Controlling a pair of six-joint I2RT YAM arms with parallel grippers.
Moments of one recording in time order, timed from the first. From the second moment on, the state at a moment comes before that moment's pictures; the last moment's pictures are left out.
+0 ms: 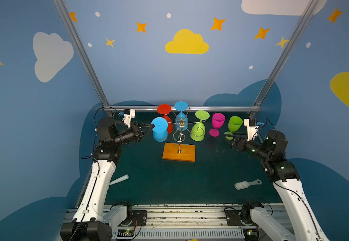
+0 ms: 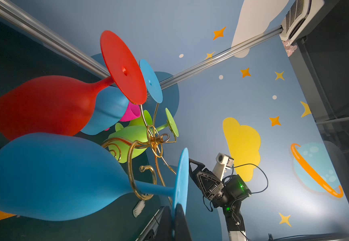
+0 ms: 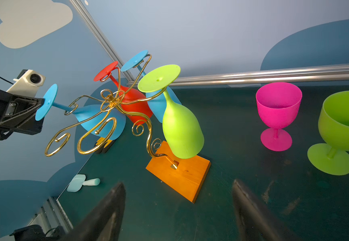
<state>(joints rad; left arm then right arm) 0.05 1.09 1.06 -0.12 1.05 -1.04 0.14 0.85 1.00 -0.44 -0.55 0.26</state>
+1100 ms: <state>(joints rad) 0.02 1.17 1.09 -0.07 0.99 -1.05 0.14 0.82 1.00 -0.46 -0.55 0.26</state>
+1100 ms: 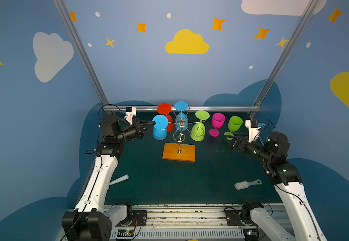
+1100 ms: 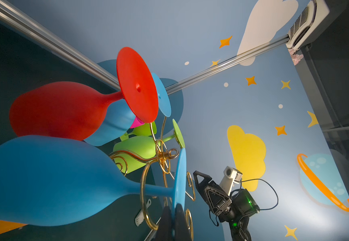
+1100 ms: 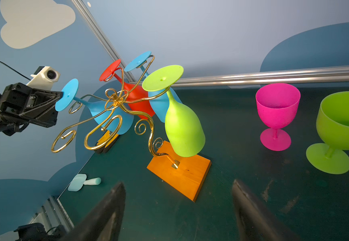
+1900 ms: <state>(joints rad) -0.06 1.21 1.11 -0.04 0.99 -1.05 0.14 0.82 1.00 -0.48 -0.54 0.25</state>
